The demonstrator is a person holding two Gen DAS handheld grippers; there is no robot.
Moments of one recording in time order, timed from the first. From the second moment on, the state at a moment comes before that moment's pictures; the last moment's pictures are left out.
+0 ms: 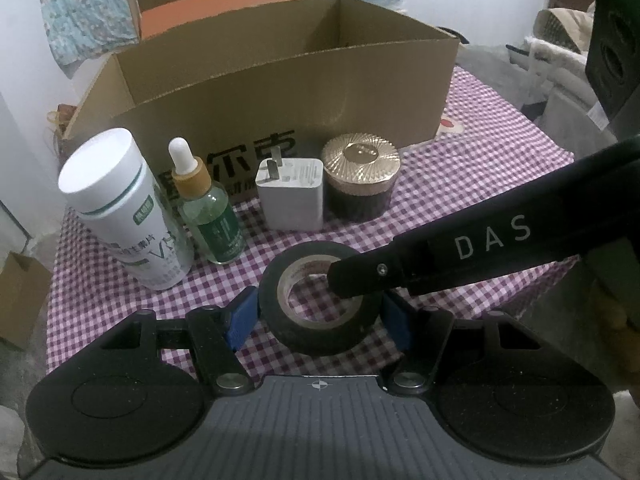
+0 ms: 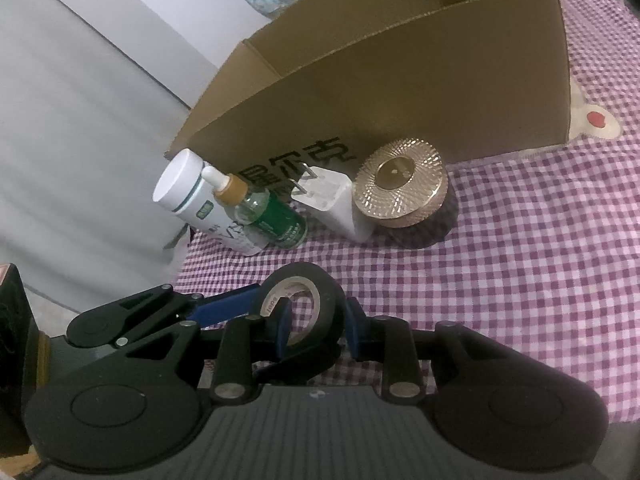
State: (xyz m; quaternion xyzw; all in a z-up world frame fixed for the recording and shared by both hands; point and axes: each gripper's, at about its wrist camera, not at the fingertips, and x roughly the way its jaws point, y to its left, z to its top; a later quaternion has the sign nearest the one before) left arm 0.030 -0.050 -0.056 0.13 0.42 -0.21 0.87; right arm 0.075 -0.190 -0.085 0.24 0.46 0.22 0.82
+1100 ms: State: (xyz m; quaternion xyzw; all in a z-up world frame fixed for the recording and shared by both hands) left arm 0.114 -0.092 0.056 0.18 0.34 -0.18 0.90; right arm 0.161 -0.217 0.041 0.18 0.37 0.26 0.87
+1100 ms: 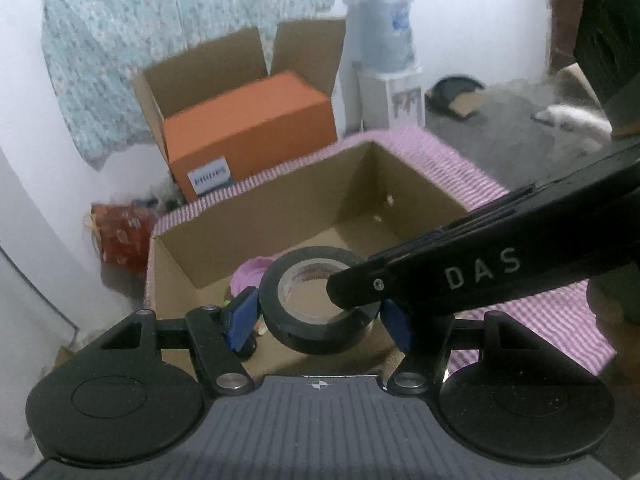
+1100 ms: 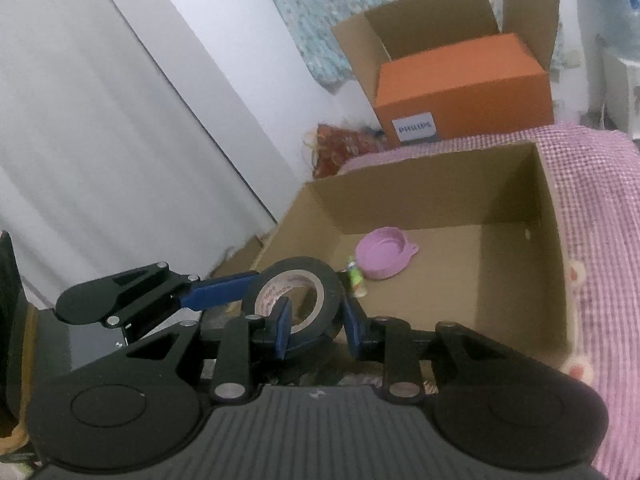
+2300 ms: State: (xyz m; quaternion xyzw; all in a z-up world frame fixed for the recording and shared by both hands) left arm 0.215 -0.090 0.006 0.12 0.50 -0.15 0.85; right arm 0.290 -0.222 -0.043 0.23 0.52 0.24 0.79
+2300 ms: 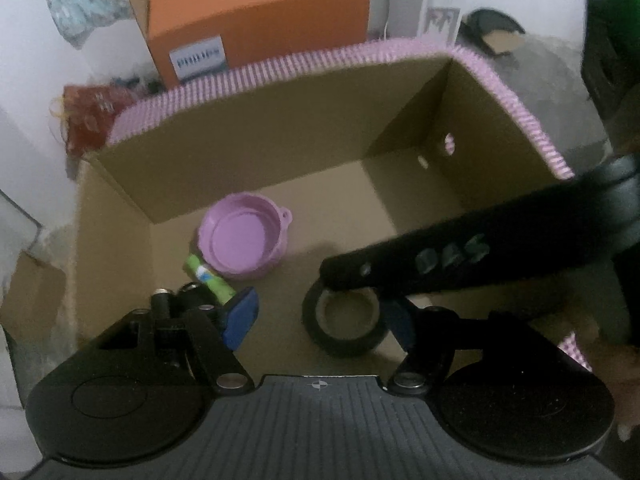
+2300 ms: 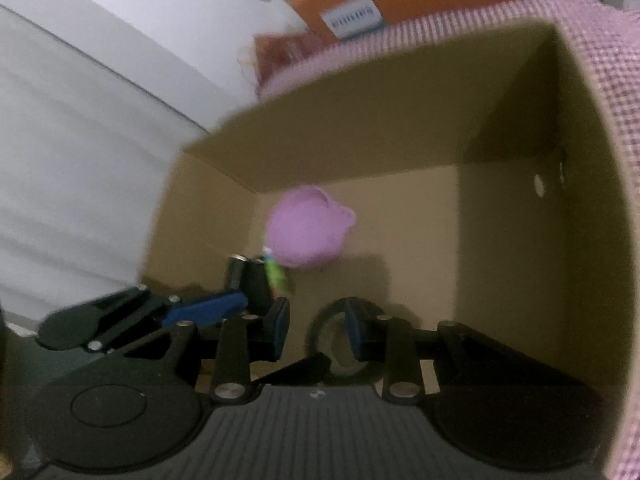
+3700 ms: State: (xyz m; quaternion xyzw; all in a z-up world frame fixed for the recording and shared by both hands) left arm 0.022 -0.038 0.008 0.07 0.41 -0.19 0.89; right arm 0.019 -0.249 -0.016 0.31 0.38 0.17 0.85
